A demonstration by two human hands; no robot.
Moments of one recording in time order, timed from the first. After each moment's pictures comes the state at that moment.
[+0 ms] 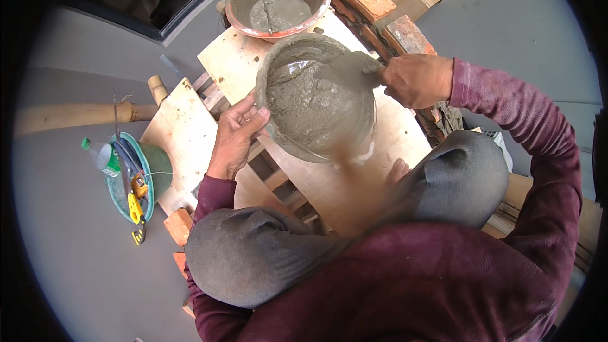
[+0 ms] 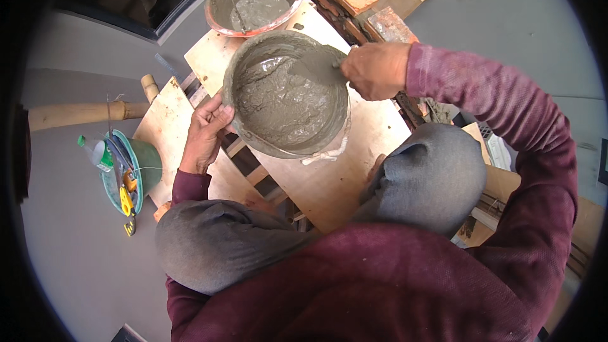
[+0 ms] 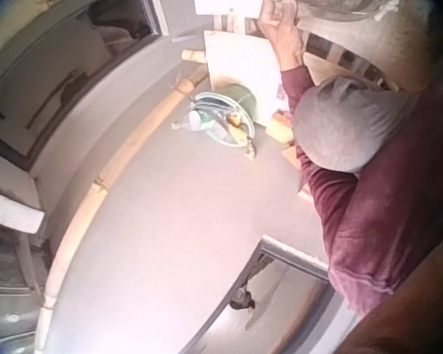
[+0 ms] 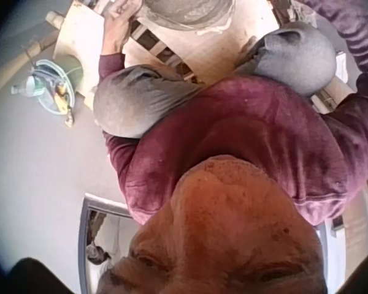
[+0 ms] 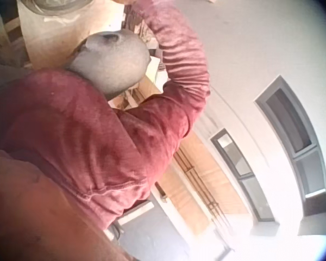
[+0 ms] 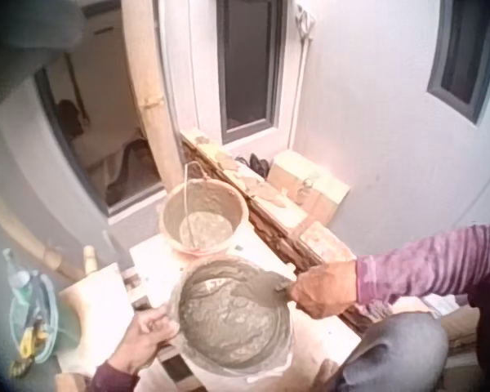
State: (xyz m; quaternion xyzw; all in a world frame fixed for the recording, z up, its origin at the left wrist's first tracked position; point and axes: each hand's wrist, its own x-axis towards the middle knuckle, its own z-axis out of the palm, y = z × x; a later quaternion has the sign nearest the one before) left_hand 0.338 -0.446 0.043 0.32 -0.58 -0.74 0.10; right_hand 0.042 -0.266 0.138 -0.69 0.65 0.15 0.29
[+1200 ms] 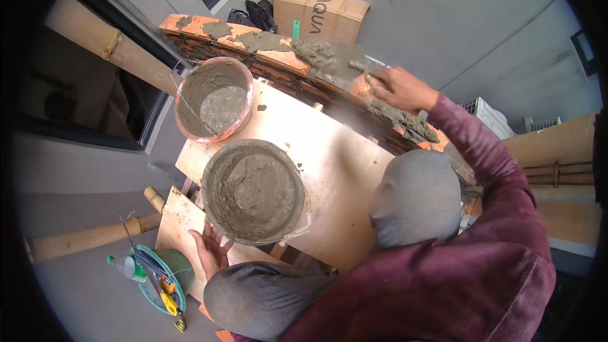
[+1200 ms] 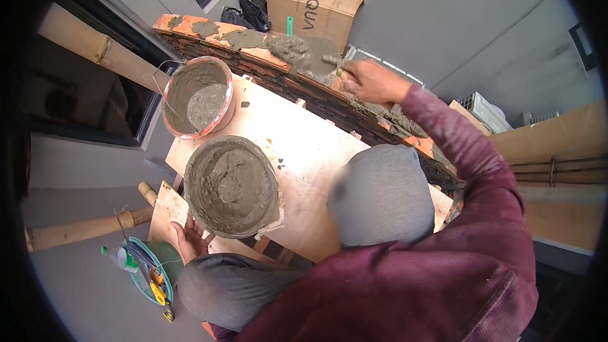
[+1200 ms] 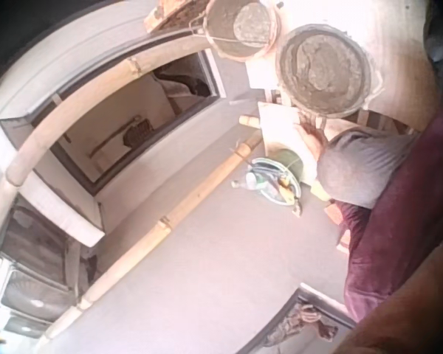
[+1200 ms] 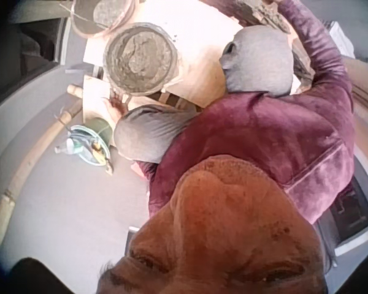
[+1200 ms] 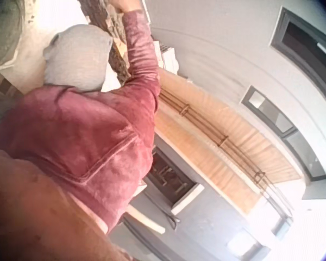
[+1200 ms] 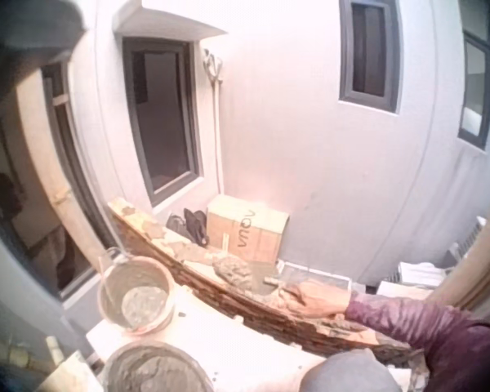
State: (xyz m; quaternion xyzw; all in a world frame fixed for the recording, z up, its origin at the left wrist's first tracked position) left_hand 0.414 -0.478 0.007 0.43 -0.44 -0.78 0.12; right_hand -0.071 -0.131 0.082 -0.42 0.86 -0.20 0.20
